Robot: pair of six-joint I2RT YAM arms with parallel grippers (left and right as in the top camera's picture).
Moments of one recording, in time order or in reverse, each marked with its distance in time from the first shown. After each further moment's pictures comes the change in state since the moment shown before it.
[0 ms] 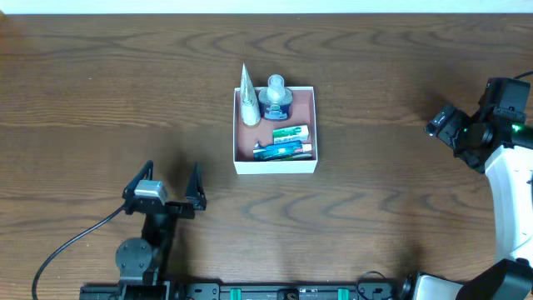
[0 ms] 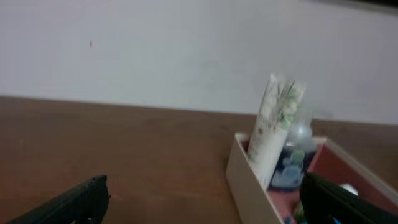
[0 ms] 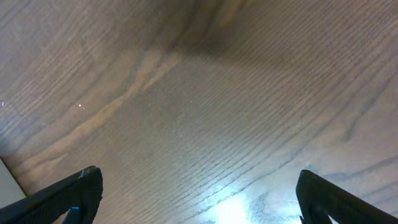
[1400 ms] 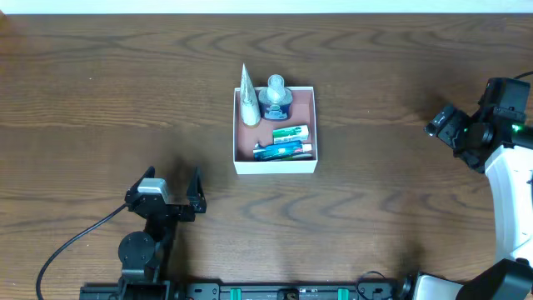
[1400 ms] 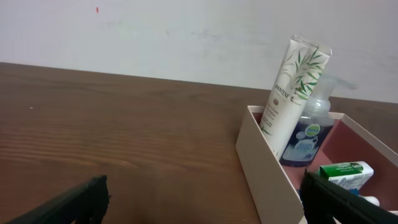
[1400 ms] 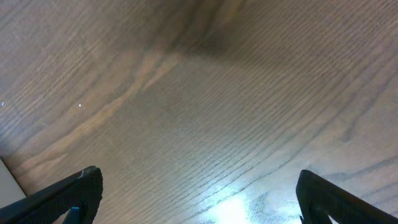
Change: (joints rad) left arm 0.000 0.000 0.010 -0.129 -0.024 0.000; right arm 0.000 0.000 0.000 0.000 0.000 0.000
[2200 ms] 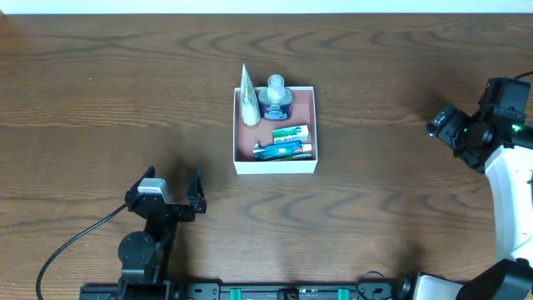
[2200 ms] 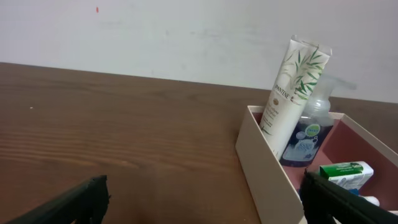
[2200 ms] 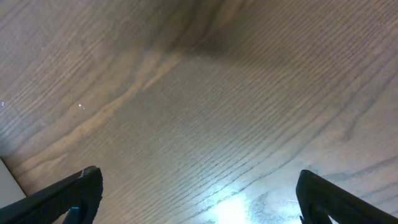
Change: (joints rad) left arm 0.000 0.000 0.000 0.000 0.000 0.000; right arm 0.000 0.000 0.000 0.000 0.000 0.000
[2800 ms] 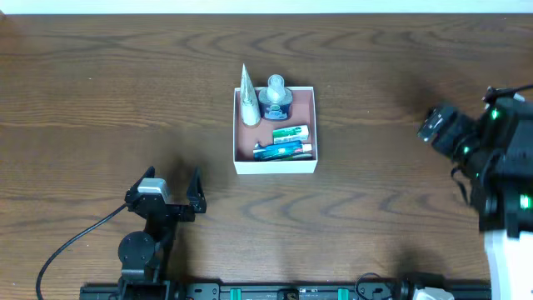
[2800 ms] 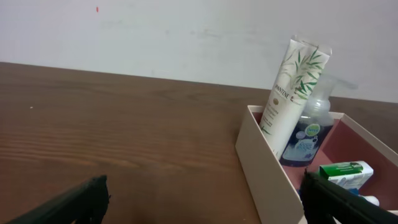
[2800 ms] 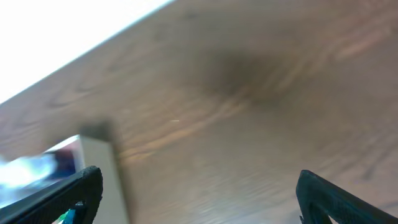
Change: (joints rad) left arm 0.000 0.000 0.002 -0.003 0.000 0.000; right arm 0.190 -0.444 0.000 -0.008 0.009 0.000
